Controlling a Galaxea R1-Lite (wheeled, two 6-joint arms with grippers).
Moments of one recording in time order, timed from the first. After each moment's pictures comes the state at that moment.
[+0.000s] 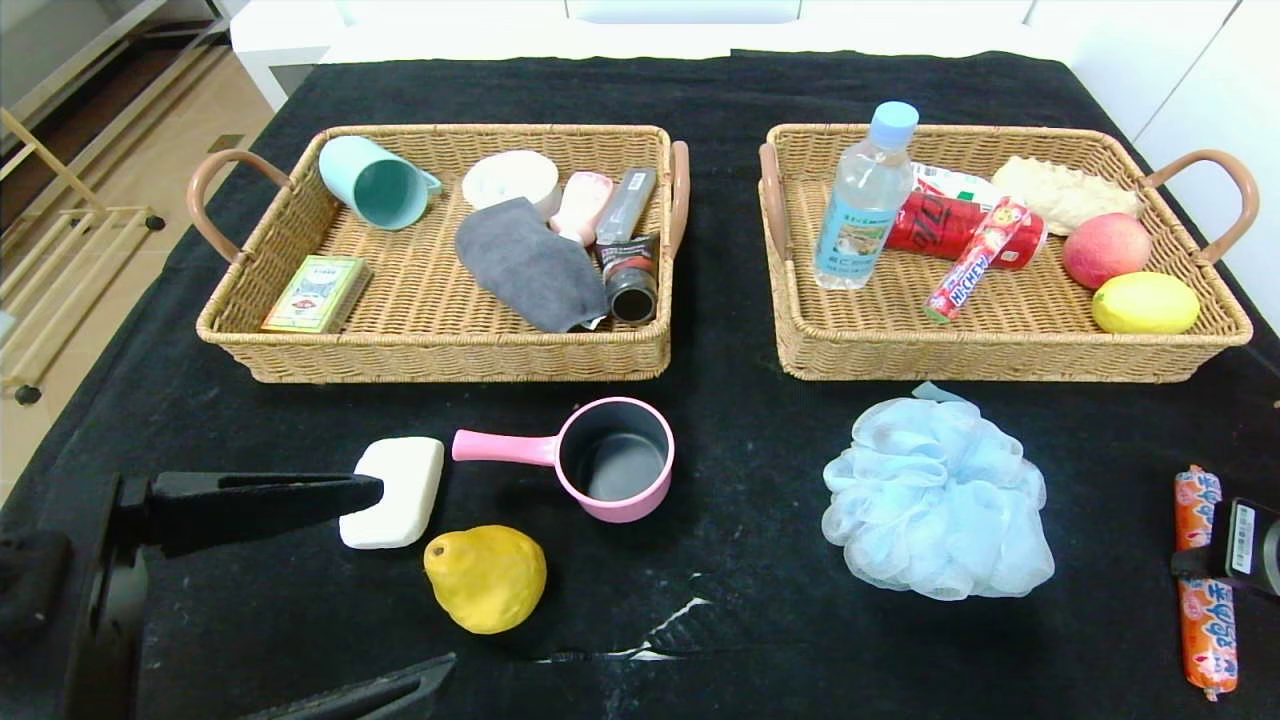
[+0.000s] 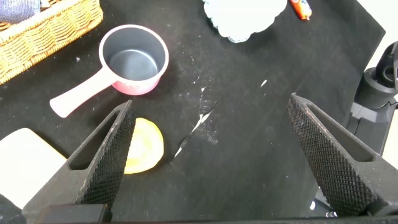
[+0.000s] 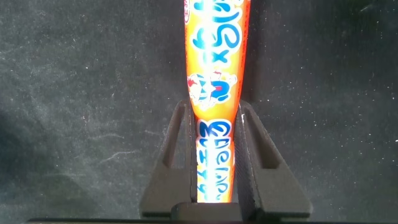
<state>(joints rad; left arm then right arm) -0.67 1.00 -0.79 0.05 -0.21 0.07 -0.07 1.39 -0.82 0.35 -0.03 0.43</state>
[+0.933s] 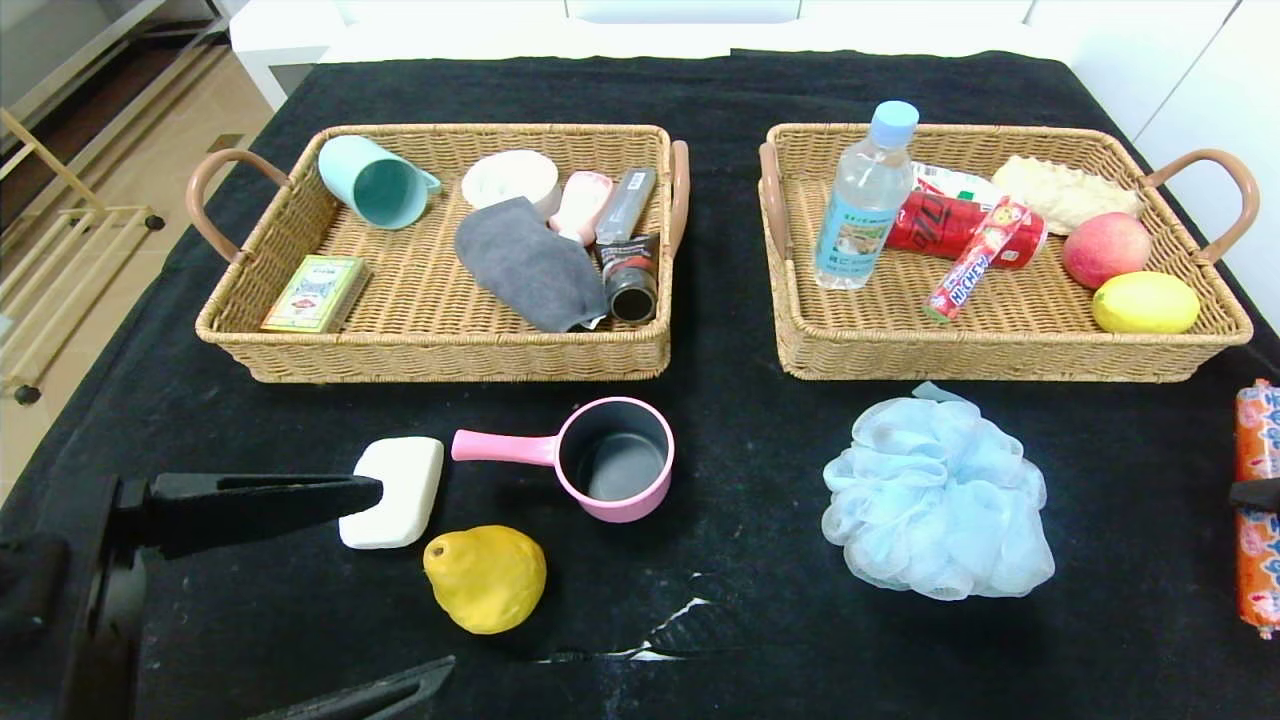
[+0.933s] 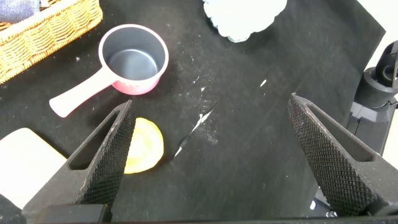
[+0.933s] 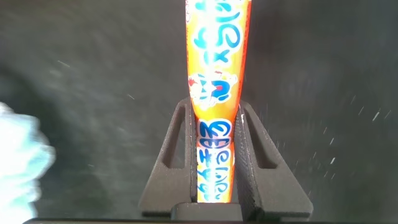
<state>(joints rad) -0.67 0.99 -0.78 0.05 -0.21 0.07 -0.06 1.26 -0.93 0.35 -0.10 0.33</state>
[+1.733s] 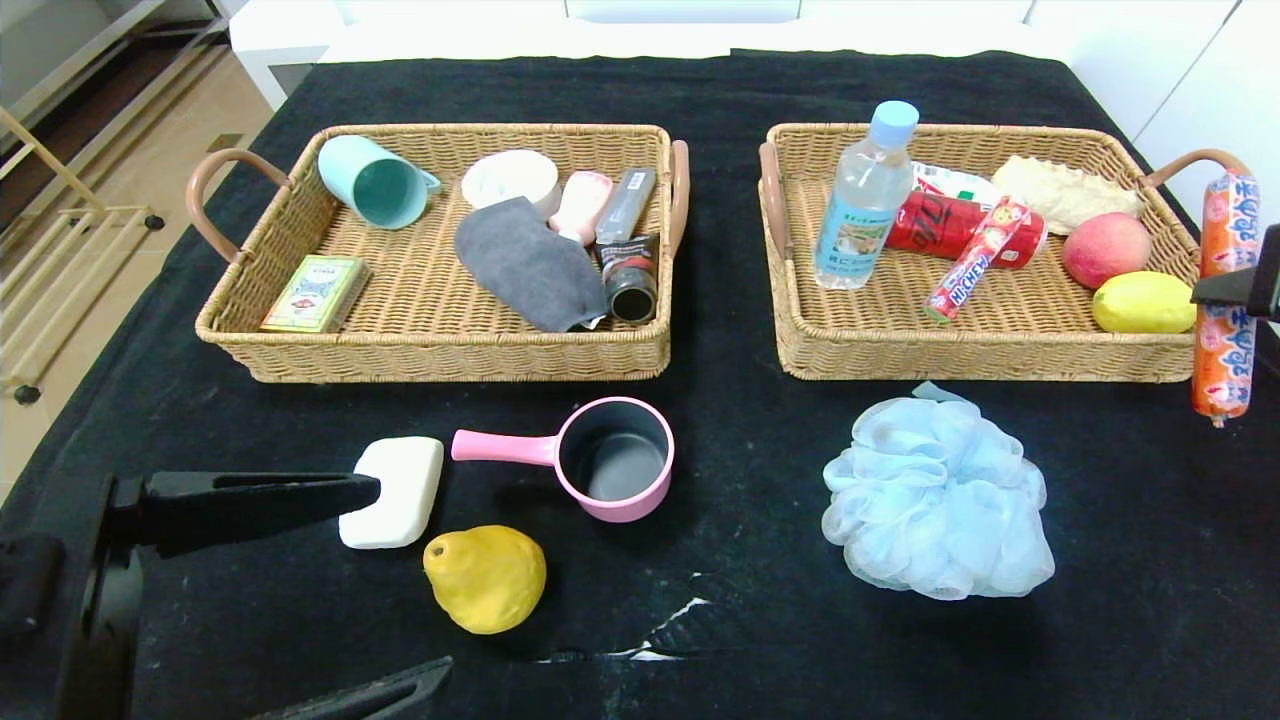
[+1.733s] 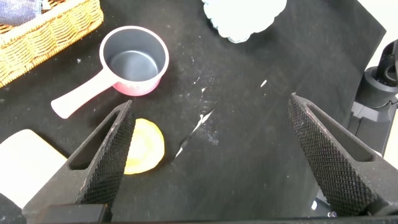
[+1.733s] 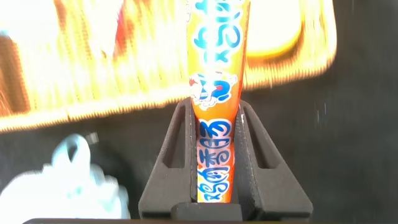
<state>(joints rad) -0.67 0.99 -0.78 0.05 -0.21 0.08 0.03 1.42 -1.36 0.35 -0.10 0.23</state>
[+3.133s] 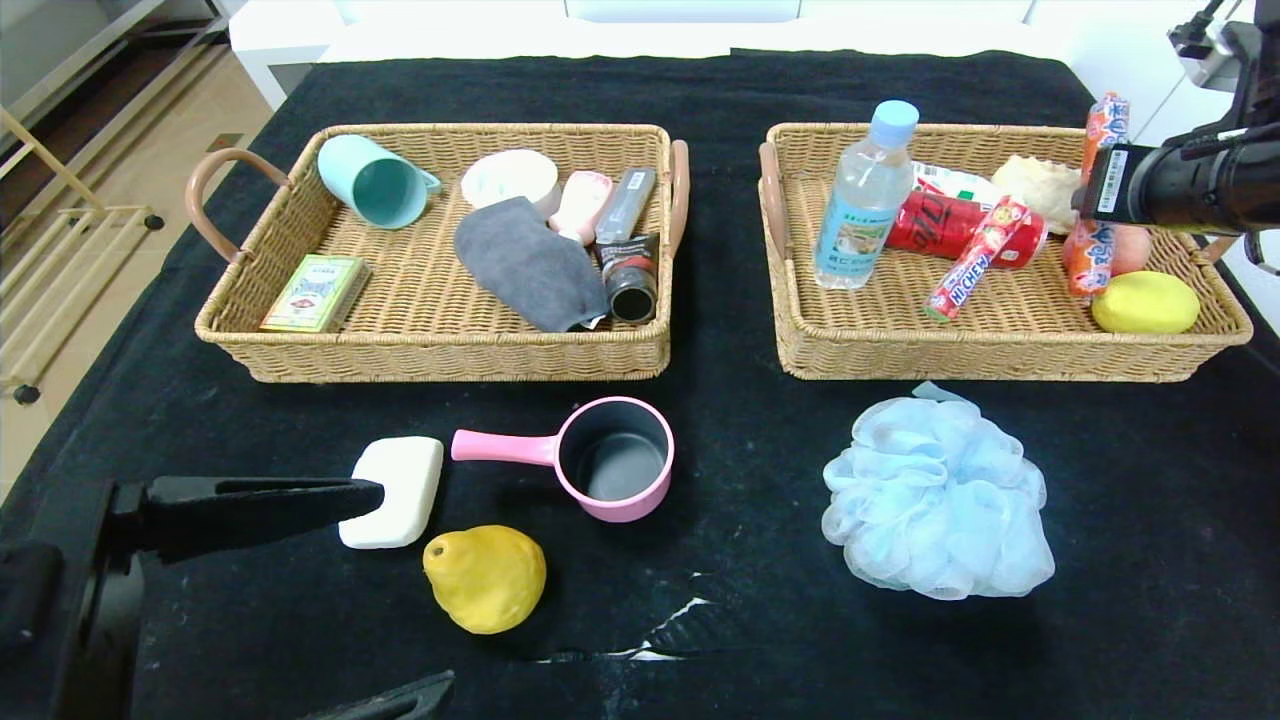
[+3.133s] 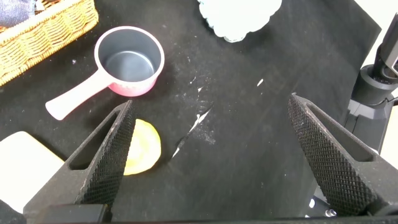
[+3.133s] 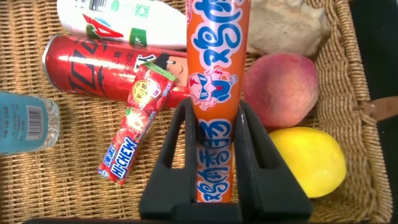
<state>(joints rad) -0.69 0.99 -0.78 0.05 -0.21 0.08 0.08 1.80 -1.78 0.25 -0.19 0.15</state>
